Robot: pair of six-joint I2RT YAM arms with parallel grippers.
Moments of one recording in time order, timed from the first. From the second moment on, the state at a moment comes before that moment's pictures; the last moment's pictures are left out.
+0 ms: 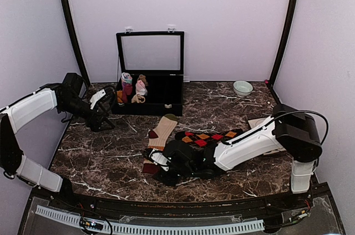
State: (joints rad) left arm -0.09 1.34 1.03 -0.82 0.66 0.71; right arm 1.29 1.98 1.09 0.14 0.04 0.08
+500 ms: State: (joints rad) left arm -0.09 1.38 1.01 -0.81 0.72 0.77; right arm 1.32 2.02 1.18 0.17 0.07 -0.14
